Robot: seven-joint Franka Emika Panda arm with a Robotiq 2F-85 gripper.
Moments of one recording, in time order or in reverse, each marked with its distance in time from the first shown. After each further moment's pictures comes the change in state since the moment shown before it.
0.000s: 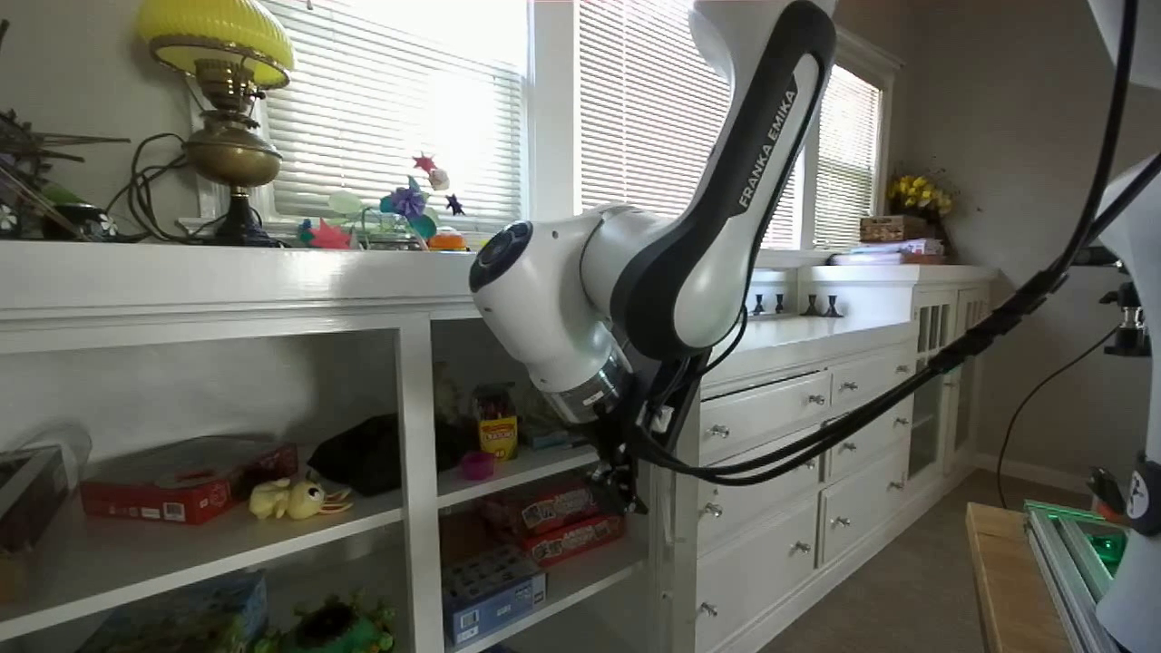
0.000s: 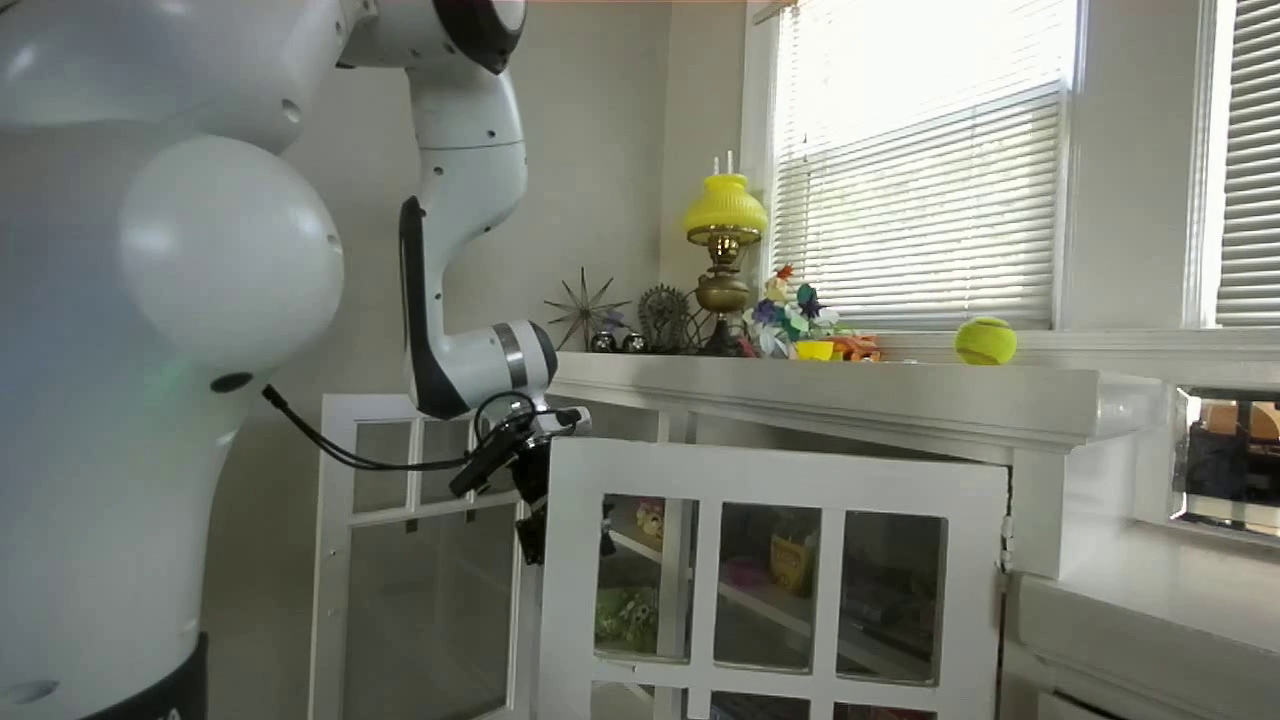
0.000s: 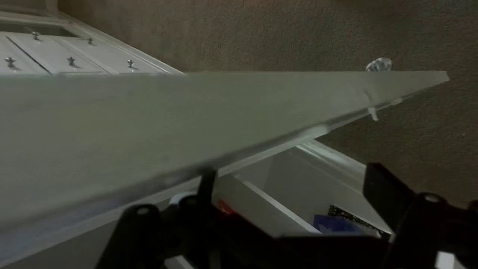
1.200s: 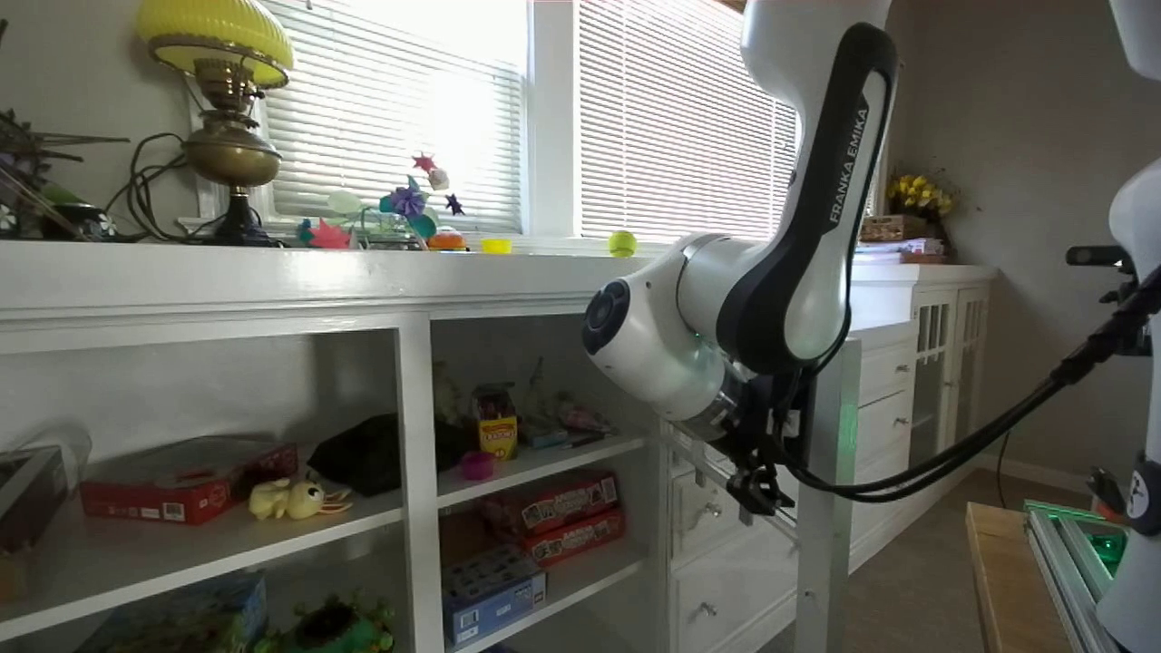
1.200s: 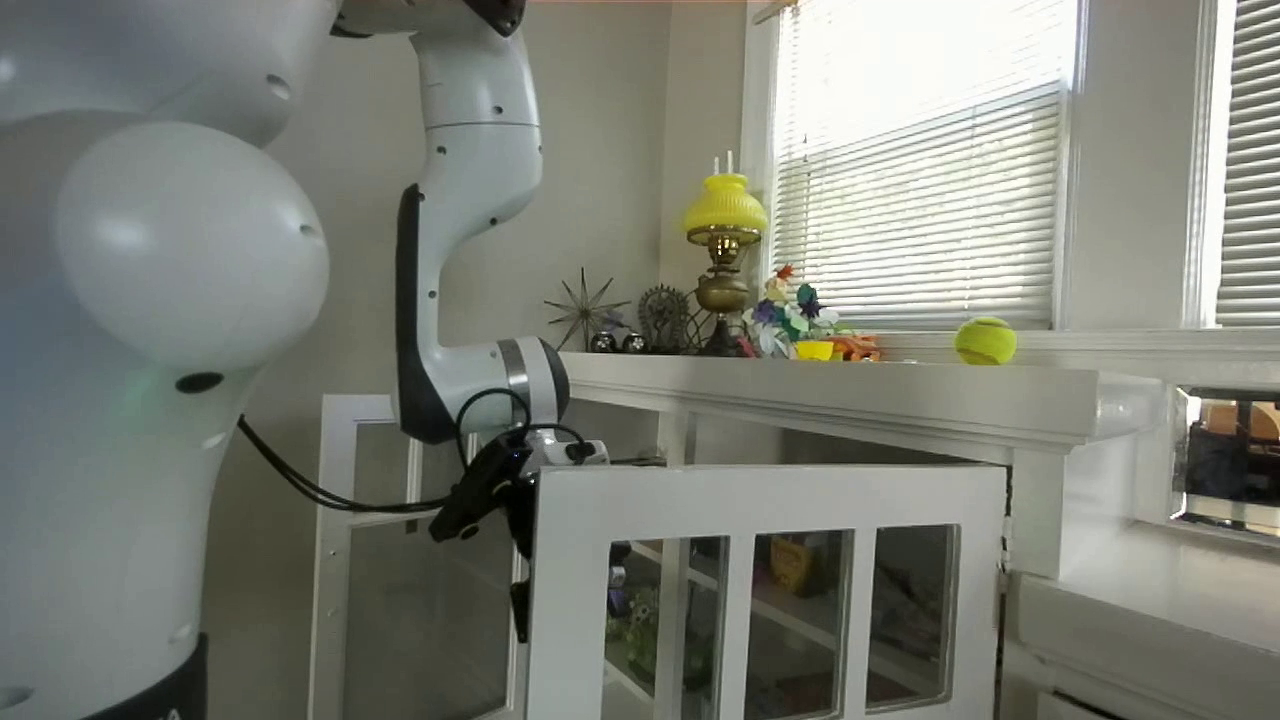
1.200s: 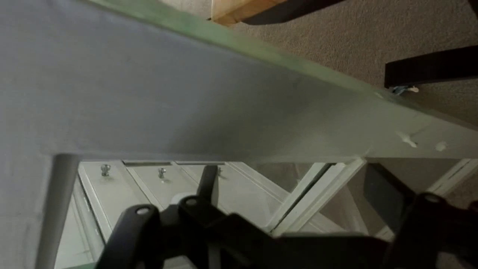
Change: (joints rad) arm -0.119 -0.085 -0.007 -0.256 -0.027 -0.131 0.003
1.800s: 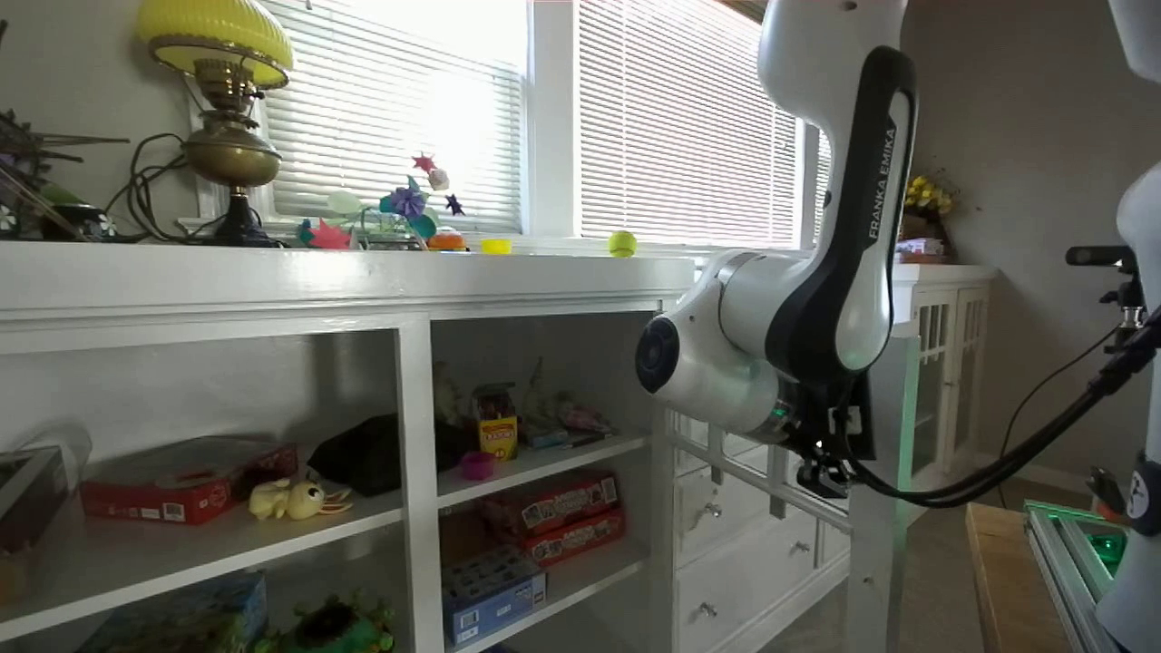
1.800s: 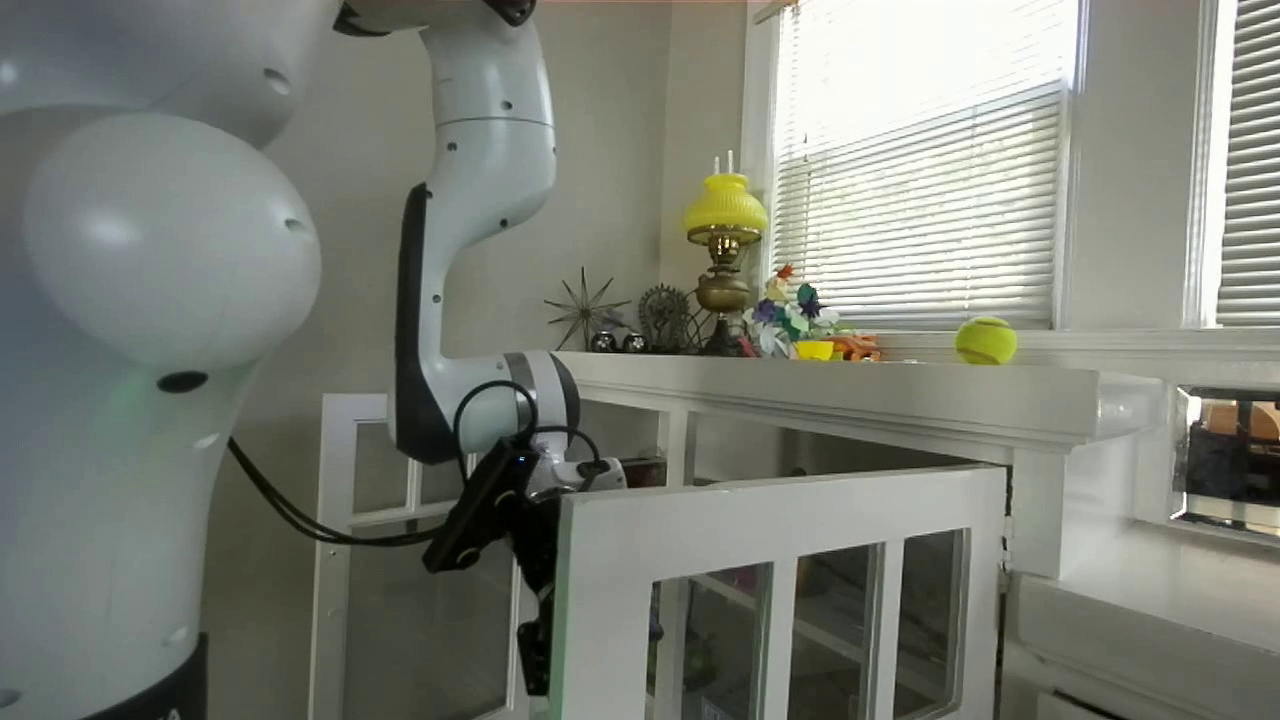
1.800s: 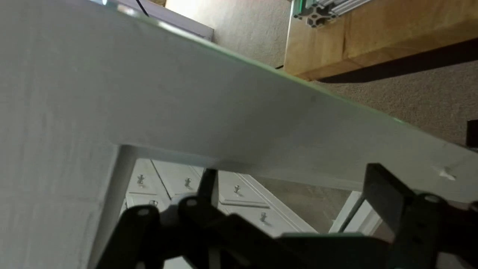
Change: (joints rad) arm -0.055 -0.004 -0.032 -0.092 -0.094 -0.124 0.015
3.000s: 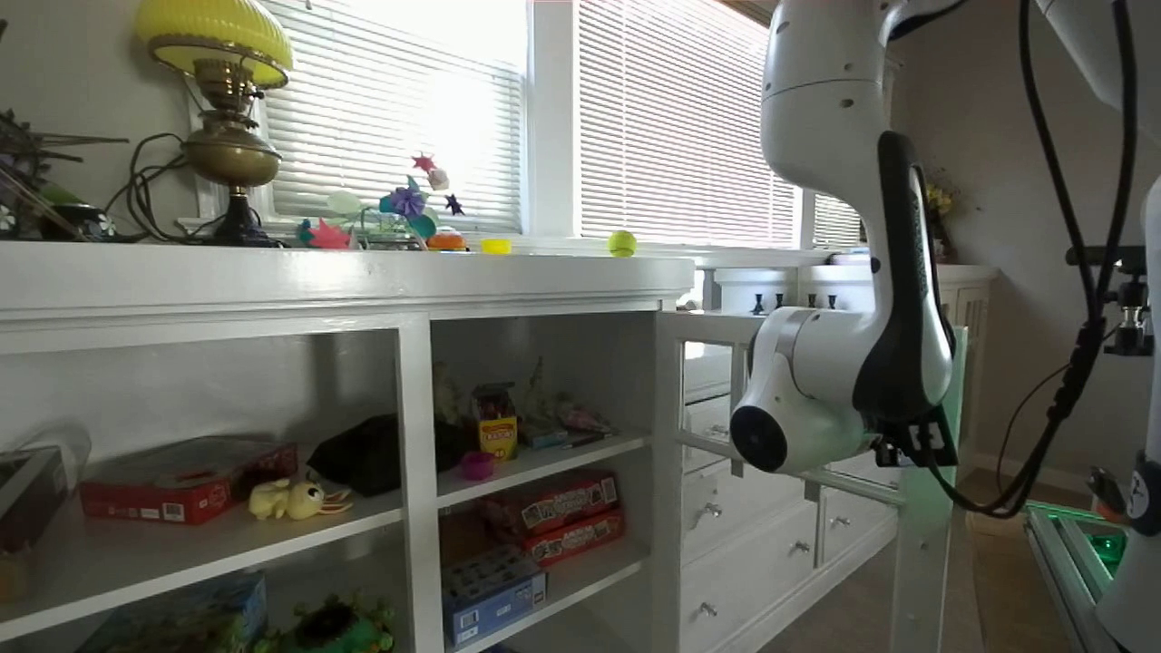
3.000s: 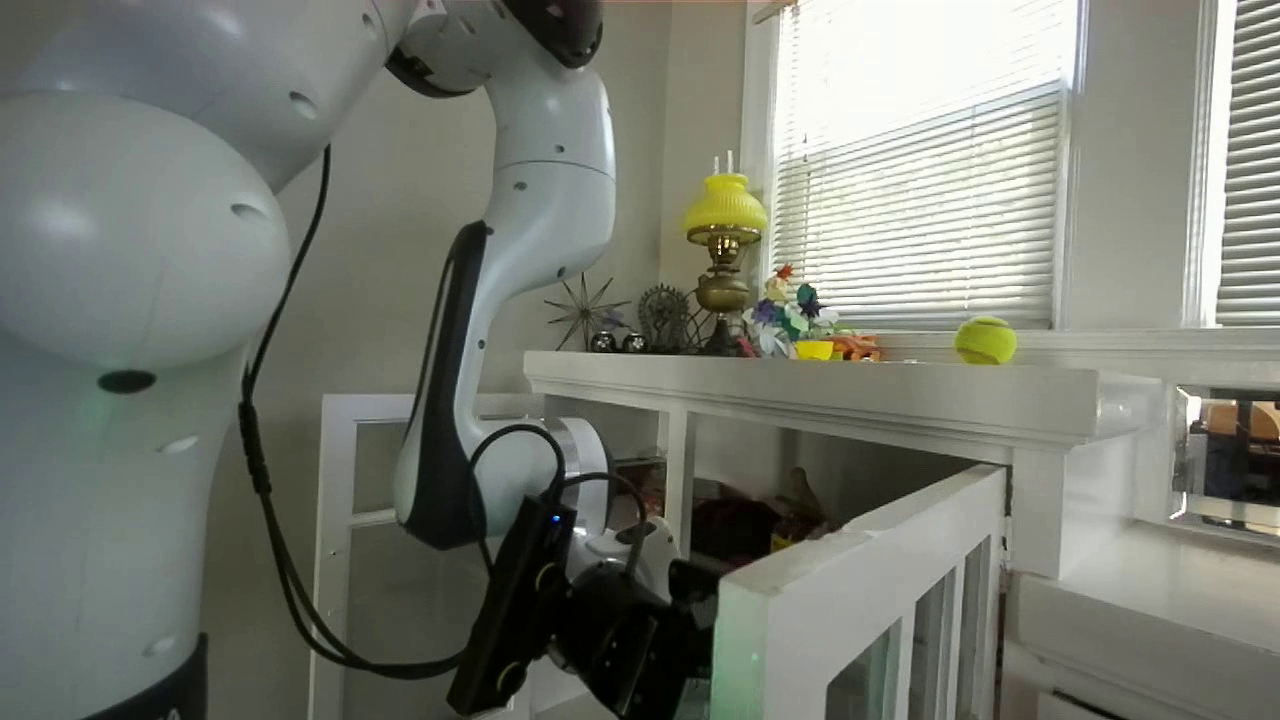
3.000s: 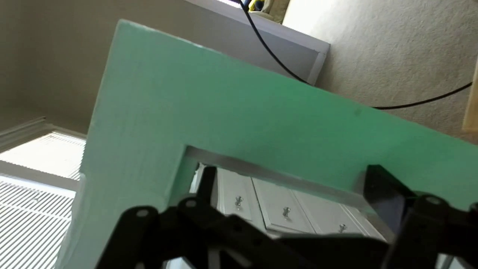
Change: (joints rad) arm -0.157 0.162 -0.084 -0.064 -0.394 -0.201 0.224
